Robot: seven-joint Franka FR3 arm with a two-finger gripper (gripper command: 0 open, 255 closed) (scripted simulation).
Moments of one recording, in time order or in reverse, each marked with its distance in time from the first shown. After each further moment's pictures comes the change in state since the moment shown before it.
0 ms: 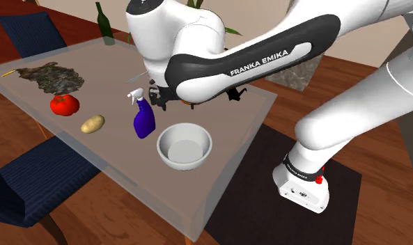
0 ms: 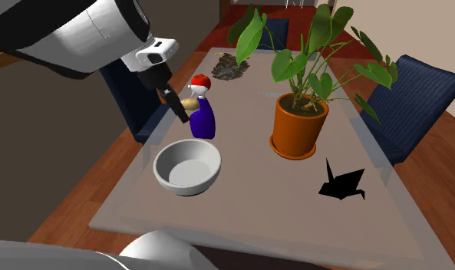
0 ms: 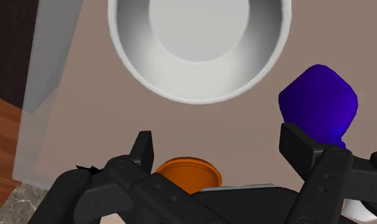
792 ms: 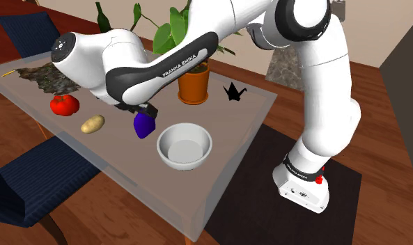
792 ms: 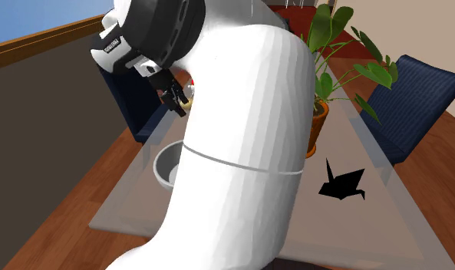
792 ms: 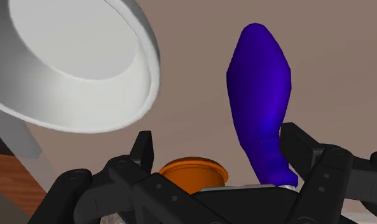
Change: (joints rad) arm 0.315 0.952 -0.037 0.625 -0.800 -0.420 0.867
